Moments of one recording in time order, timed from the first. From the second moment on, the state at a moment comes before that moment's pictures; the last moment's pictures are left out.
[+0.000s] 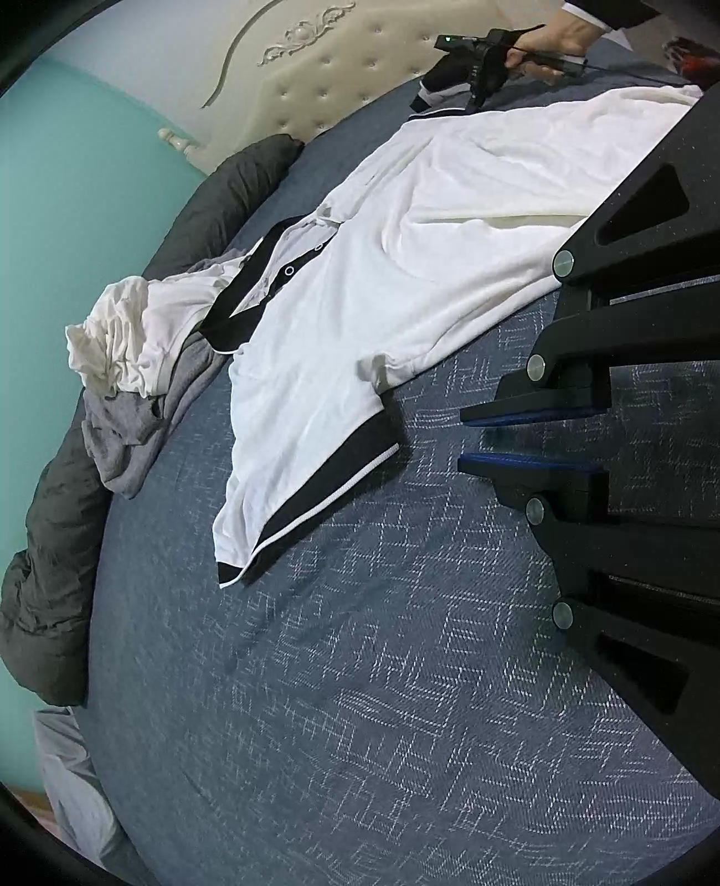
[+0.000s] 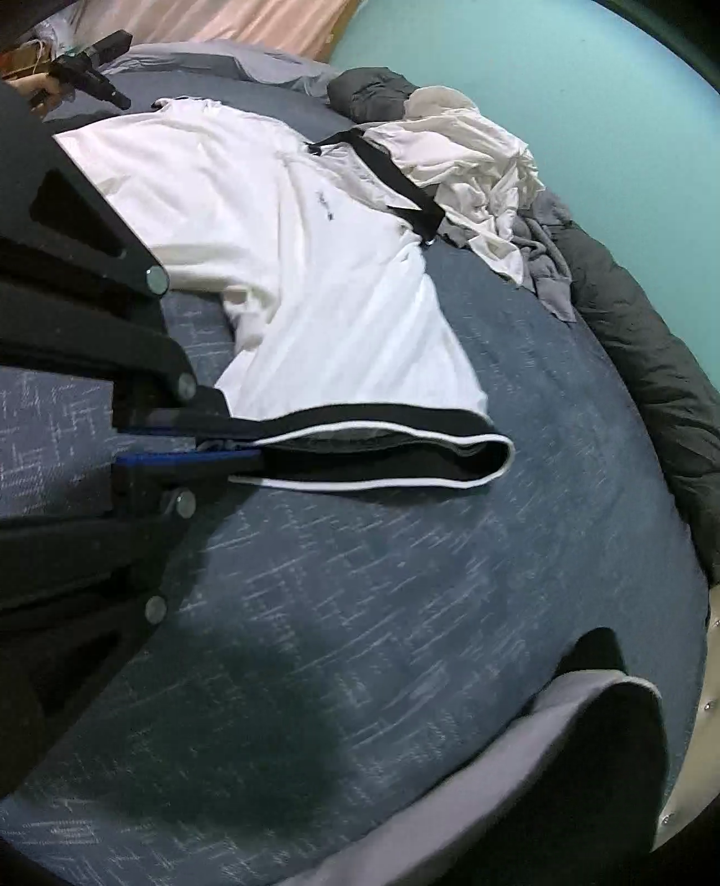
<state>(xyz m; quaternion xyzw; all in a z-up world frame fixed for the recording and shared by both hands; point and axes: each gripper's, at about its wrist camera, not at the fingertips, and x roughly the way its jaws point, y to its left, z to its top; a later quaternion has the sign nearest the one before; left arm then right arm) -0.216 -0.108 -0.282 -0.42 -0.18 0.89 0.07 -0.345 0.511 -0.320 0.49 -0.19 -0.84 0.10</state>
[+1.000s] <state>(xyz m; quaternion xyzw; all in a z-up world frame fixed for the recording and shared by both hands) -0.219 -0.114 -0.289 -0.43 -0.18 0.88 0.06 -0.459 0.527 -0.307 0.46 -0.18 -0.87 0.04</state>
